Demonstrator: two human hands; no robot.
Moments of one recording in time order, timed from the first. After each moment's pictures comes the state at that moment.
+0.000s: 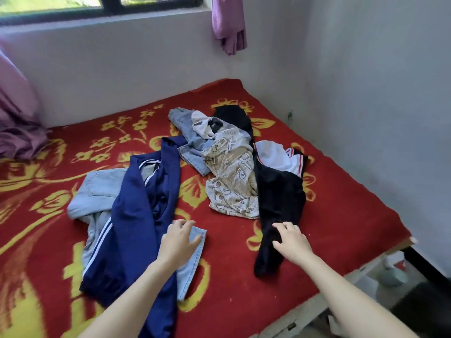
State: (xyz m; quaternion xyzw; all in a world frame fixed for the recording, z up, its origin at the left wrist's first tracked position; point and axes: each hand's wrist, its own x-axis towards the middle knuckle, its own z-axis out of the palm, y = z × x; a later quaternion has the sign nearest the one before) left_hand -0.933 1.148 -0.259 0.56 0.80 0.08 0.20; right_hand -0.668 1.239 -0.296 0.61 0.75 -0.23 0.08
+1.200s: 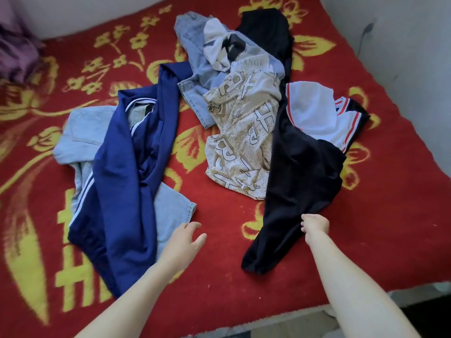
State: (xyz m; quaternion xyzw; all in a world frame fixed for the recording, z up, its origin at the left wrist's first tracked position) left_hand -0.865 1.235 -0.359 0.37 0.85 0.03 0.38; right_hand -0.627 1.409 -0.478 0.82 0.22 -0.51 -0.15
